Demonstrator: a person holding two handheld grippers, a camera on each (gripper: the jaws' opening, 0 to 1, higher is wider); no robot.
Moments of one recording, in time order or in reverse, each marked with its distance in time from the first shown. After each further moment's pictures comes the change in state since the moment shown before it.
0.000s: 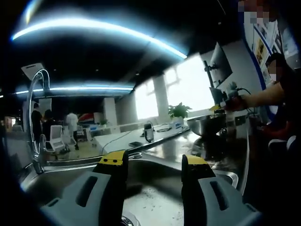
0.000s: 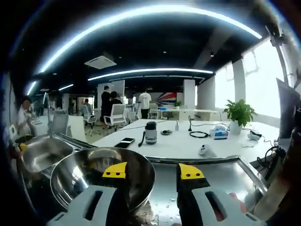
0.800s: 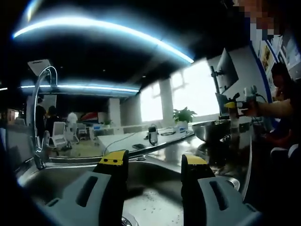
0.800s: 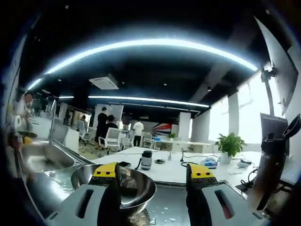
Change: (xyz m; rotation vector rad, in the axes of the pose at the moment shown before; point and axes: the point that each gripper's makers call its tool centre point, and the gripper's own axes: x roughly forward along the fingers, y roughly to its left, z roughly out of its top) left arm -0.001 0.012 0.005 -0.054 -0.027 0.047; right arm -0.069 -0.001 0.033 -0.071 -0.227 -0.067
